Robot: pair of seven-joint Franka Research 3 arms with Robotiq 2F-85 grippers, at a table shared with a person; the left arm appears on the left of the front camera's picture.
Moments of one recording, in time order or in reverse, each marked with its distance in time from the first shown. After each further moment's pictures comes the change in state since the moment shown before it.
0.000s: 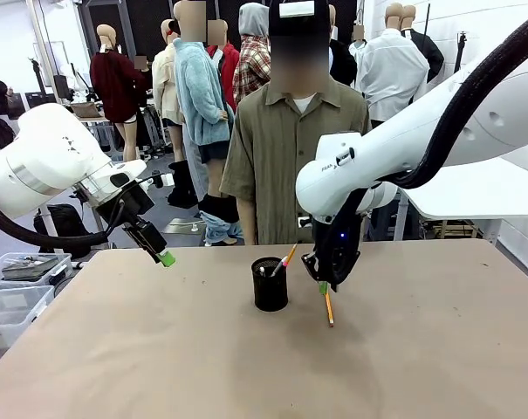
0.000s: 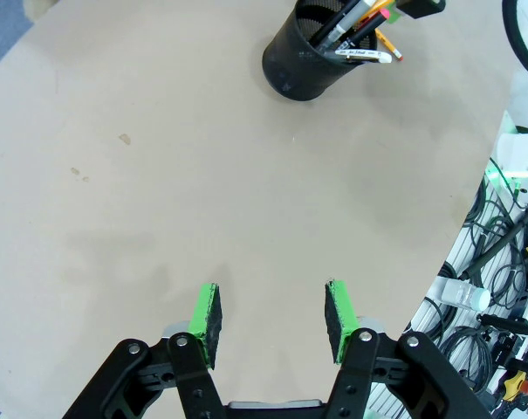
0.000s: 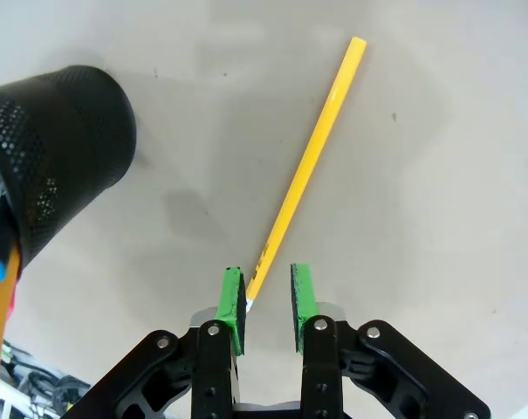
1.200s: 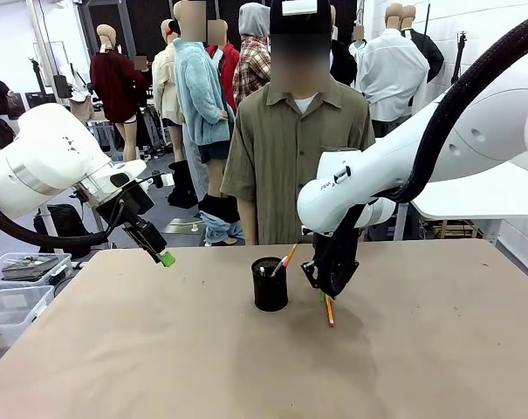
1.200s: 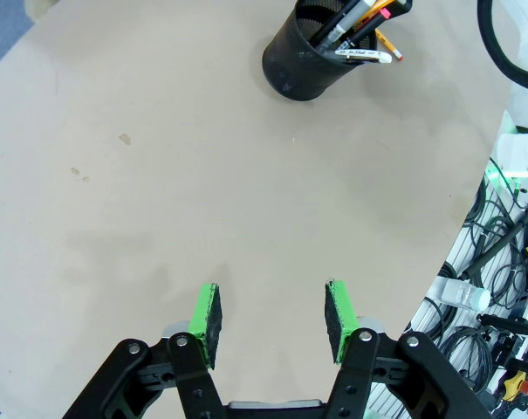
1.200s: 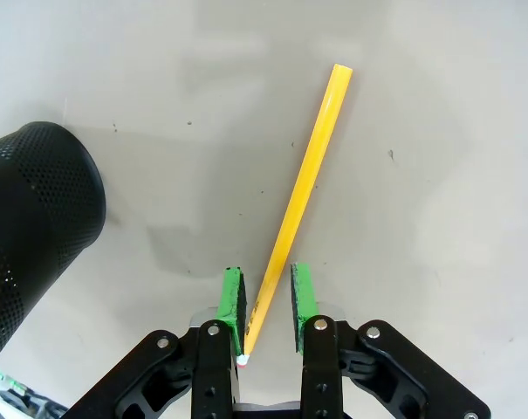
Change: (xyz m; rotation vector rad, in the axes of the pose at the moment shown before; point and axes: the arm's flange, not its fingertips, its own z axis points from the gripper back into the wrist) left arm 0.000 0.000 0.000 0.000 0.000 0.000; right arm 0.011 -0.008 -0.029 0.005 -0.027 -0.081
